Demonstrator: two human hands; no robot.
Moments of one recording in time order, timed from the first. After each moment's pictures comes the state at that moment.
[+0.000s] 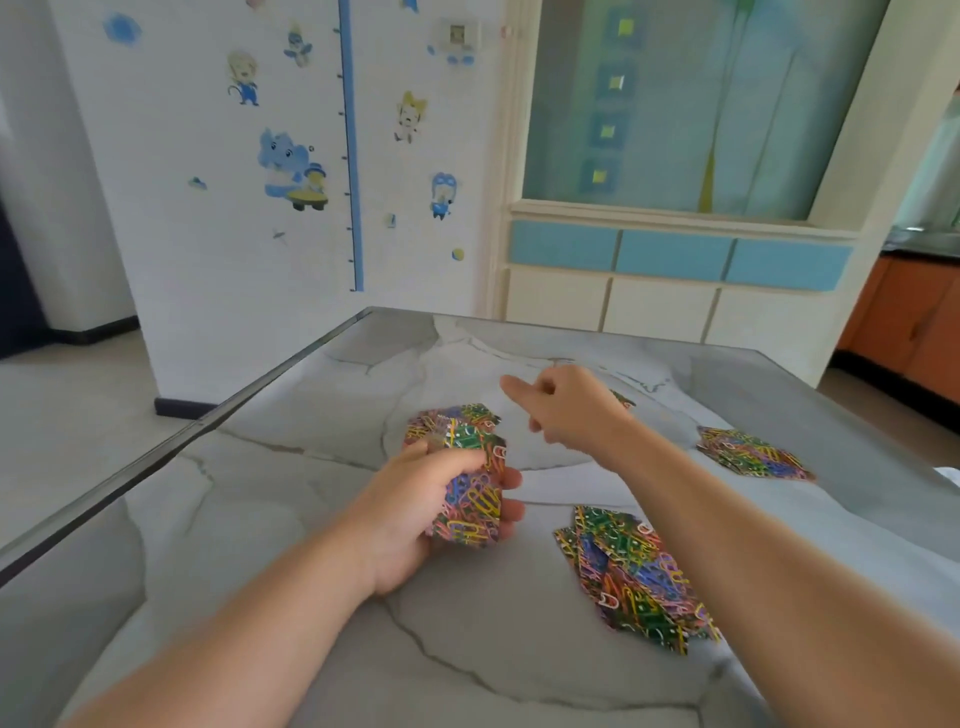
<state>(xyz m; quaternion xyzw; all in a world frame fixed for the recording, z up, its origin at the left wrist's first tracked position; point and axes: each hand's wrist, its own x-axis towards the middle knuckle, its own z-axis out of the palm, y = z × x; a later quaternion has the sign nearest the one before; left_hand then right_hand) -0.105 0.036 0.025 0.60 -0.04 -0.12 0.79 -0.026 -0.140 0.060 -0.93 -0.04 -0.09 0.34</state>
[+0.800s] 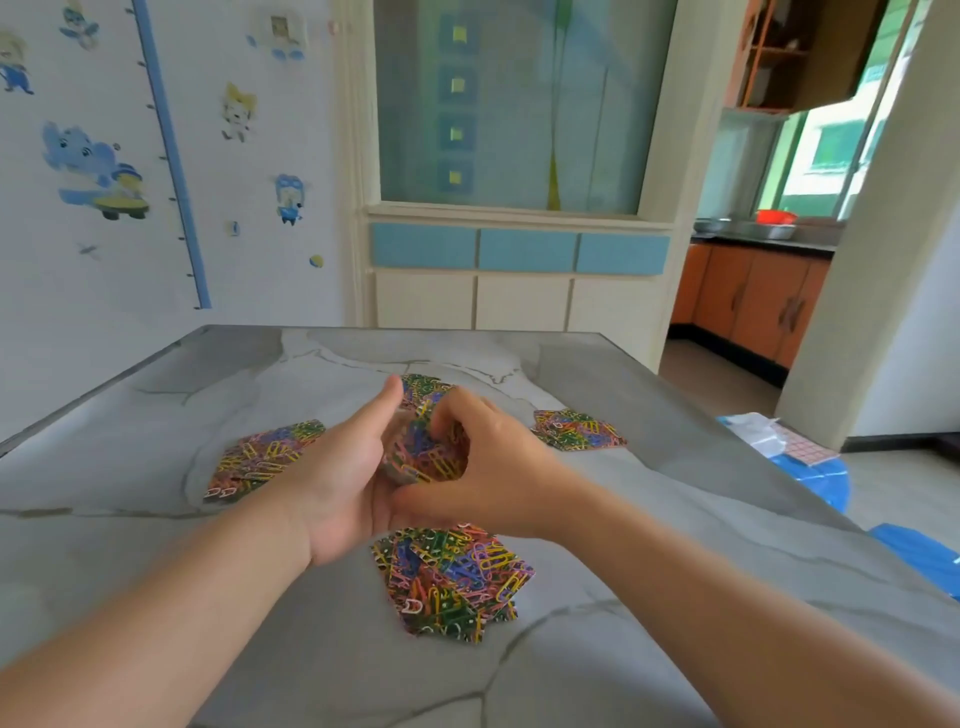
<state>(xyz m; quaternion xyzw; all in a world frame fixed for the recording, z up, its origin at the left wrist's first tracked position) -0.083 -0.056 0.052 0.59 -0.12 -0.26 0.75 -0.120 -0.215 0.053 -0.93 -0.14 -0.16 0.31</state>
